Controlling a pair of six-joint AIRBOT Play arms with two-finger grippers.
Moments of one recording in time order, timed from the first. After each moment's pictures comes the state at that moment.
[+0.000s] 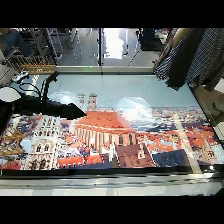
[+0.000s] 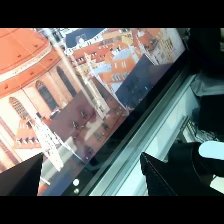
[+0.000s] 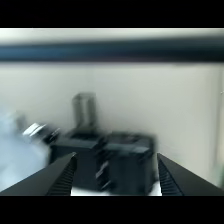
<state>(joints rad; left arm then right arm) -0.06 -1.29 1.38 0.61 -1.39 -1.09 -1.27 -1.16 2.06 -1.53 0.76 1.57</state>
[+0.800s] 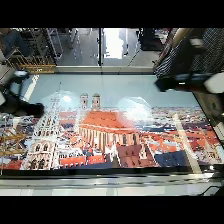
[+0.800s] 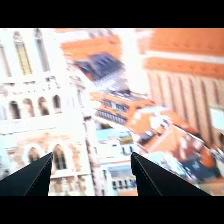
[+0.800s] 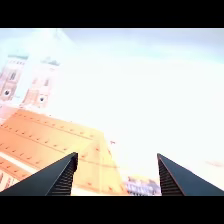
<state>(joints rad) -0.05 -1.14 1.45 1.62 -1.33 -1.54 0.11 -1.26 1.63 -1.34 1.04 1.42</state>
